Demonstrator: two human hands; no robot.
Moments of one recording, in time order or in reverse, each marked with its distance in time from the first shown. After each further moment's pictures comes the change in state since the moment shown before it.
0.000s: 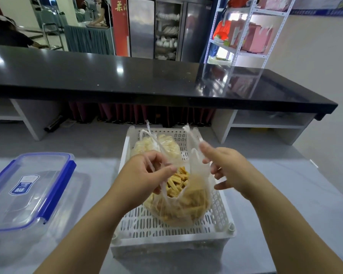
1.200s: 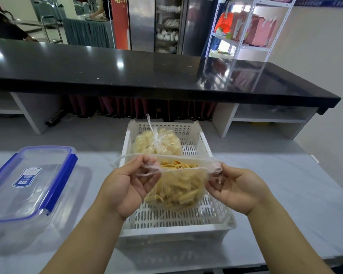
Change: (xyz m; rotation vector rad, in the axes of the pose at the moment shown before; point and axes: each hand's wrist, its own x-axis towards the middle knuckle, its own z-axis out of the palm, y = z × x) left_hand -0.011 -0.022 0.001 -1.148 0.124 -0.382; right_hand 0.007 0.055 0.009 1.309 -0.183 0.391
